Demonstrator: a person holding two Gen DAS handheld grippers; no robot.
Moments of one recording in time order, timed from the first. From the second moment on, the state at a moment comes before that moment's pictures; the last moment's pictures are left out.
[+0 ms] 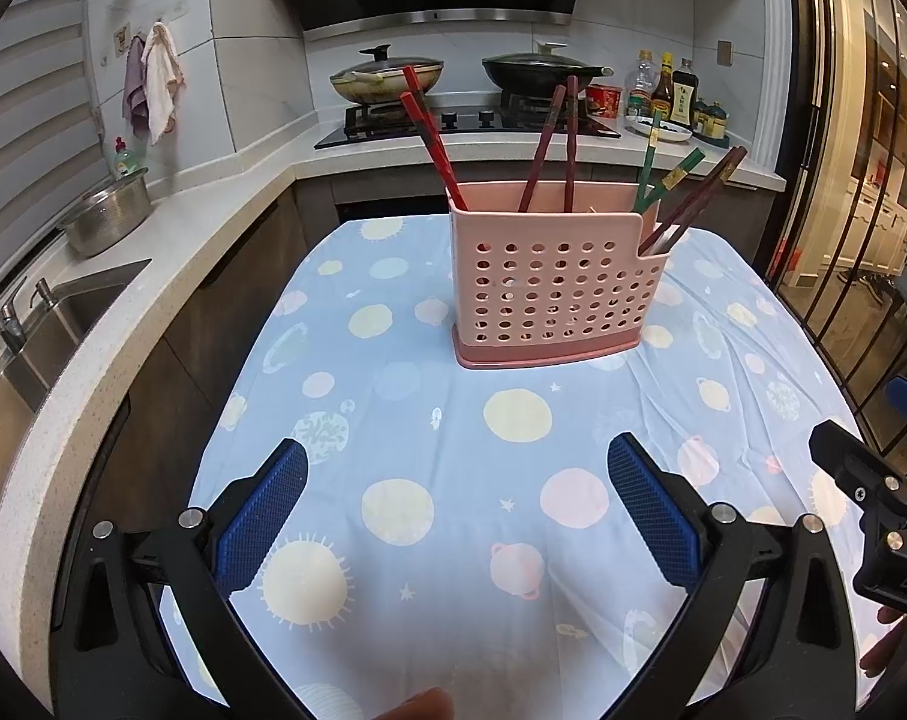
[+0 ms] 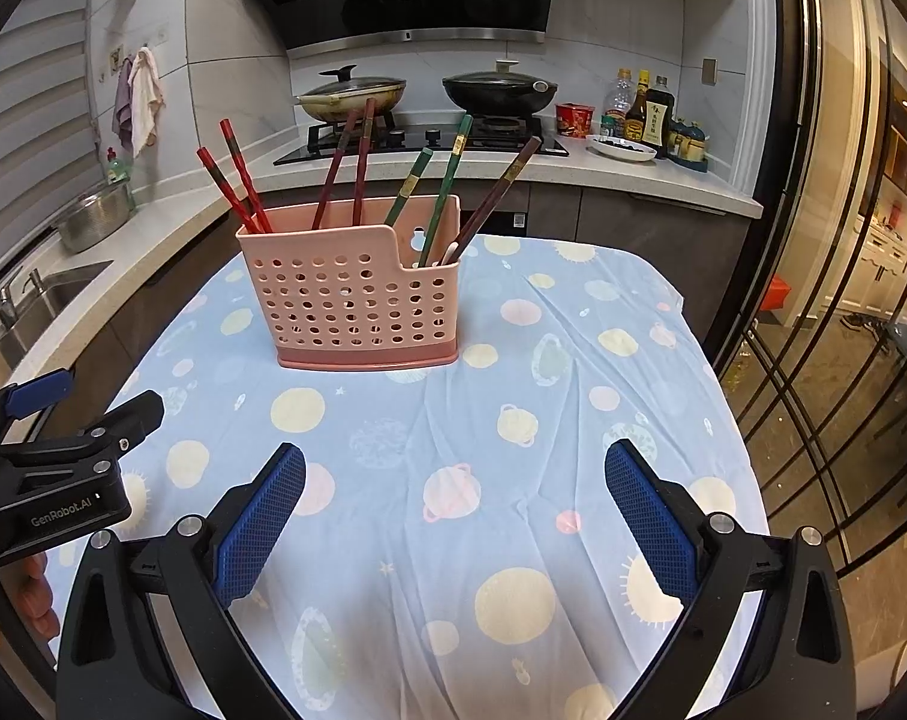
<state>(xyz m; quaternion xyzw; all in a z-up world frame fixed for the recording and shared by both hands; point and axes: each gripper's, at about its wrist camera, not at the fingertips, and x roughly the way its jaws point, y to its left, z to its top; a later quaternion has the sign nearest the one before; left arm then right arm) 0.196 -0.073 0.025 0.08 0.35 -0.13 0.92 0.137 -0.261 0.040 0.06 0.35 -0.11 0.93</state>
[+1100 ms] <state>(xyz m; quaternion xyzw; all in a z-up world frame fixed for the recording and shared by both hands) 0.200 -0.068 0.018 0.07 0.36 -0.12 0.92 0.138 -0.260 0.036 0.05 0.36 -0.12 0.93</state>
